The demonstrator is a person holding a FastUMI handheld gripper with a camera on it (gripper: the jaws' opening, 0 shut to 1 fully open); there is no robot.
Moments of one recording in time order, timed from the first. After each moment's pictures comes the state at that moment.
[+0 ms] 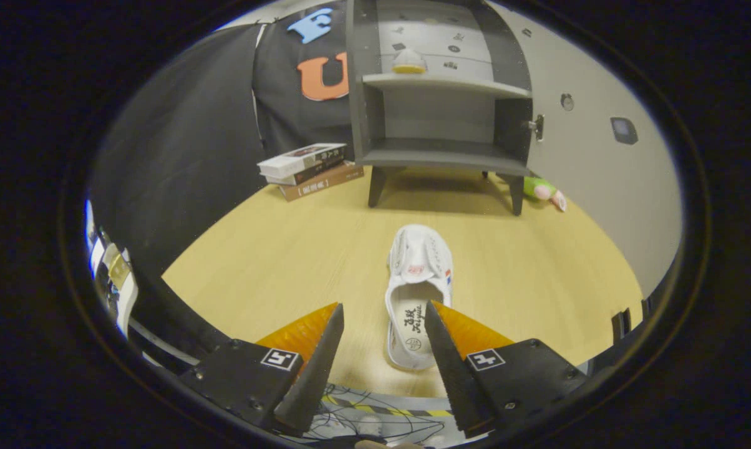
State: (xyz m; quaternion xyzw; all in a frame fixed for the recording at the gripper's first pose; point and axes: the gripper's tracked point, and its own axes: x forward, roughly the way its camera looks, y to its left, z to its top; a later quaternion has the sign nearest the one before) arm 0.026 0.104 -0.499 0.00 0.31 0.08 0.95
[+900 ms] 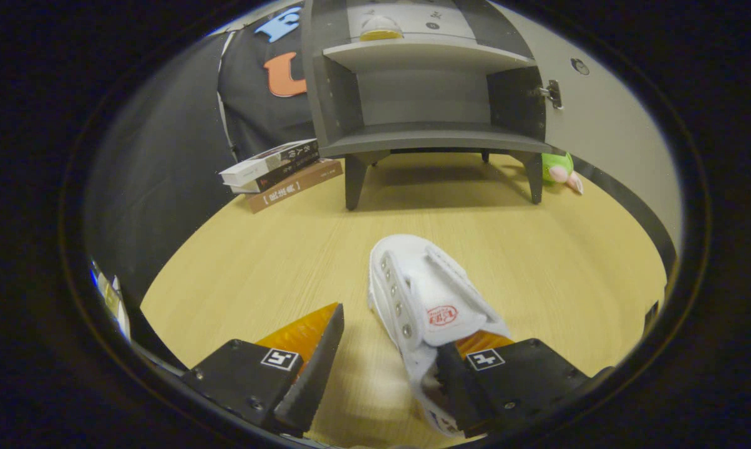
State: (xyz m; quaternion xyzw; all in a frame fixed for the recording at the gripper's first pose) arm 0.130 0.116 -0.527 0.06 0.29 0.07 0.95
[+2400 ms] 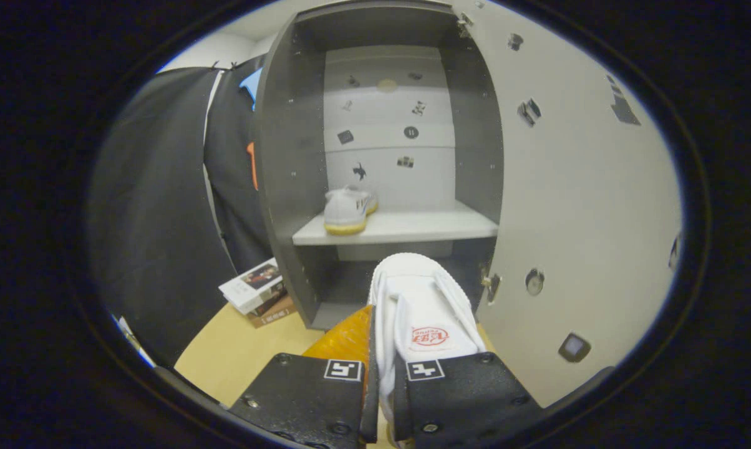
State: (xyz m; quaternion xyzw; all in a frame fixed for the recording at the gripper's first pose) arm 0.172 0.033 -0.205 0.04 0.13 0.01 0.99
